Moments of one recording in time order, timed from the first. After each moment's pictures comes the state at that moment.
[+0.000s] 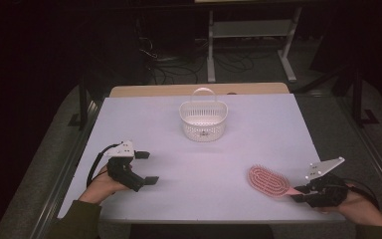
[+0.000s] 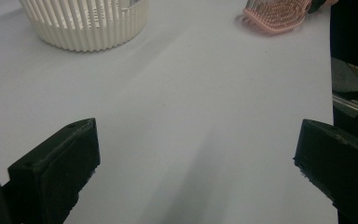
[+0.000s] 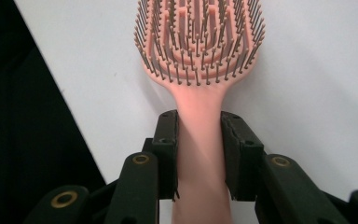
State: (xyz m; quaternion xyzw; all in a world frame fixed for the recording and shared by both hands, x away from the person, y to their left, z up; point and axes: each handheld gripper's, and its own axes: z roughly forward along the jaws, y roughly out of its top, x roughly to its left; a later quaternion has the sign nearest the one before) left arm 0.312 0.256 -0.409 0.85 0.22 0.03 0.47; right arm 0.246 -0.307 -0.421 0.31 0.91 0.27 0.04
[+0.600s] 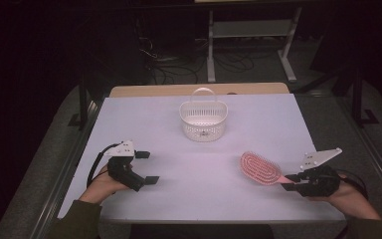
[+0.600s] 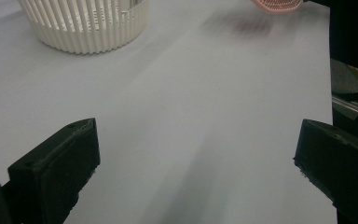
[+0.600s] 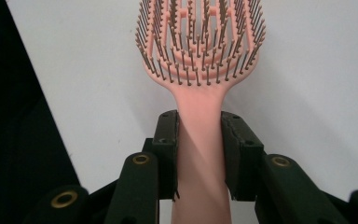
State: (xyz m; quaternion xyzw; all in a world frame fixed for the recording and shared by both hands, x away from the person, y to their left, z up) left arm 0.313 0.254 -0.407 0.85 0.22 0.03 0.47; right arm 0.261 -0.288 -0.402 0.29 0.90 0.32 0.06
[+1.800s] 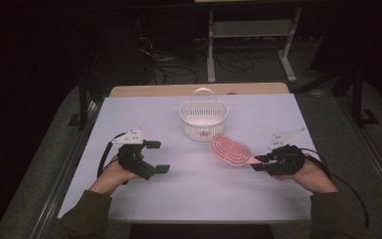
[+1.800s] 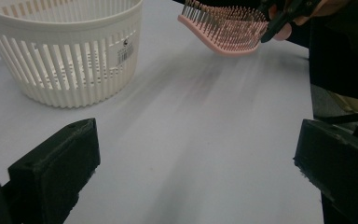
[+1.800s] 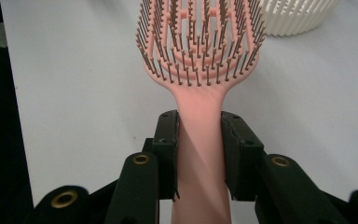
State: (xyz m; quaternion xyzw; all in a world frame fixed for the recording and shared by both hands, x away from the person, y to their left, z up) left arm 0.334 0.224 -0.387 0.83 0.21 0.02 0.52; right arm 0.309 -0.219 -0.385 0.25 0.89 0.37 0.07
